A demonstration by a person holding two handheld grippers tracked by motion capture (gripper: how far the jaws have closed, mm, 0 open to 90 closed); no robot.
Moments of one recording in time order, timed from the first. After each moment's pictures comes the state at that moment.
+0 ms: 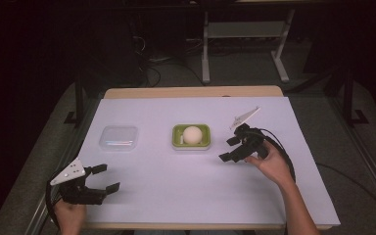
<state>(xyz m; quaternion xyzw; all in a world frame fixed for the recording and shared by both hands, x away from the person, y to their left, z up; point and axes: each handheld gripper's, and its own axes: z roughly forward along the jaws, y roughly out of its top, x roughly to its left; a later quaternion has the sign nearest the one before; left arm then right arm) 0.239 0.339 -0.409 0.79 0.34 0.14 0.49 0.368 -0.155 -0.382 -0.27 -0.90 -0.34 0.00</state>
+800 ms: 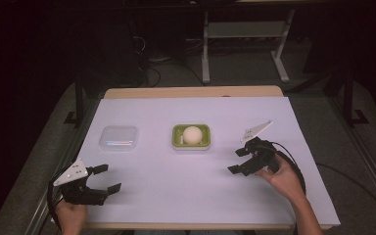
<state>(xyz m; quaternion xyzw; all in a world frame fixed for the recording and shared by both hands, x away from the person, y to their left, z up) 0.239 0.335 -0.410 0.80 0.33 0.15 0.48 0.332 -0.179 -0.393 -0.27 -0.90 -0.34 0.00</state>
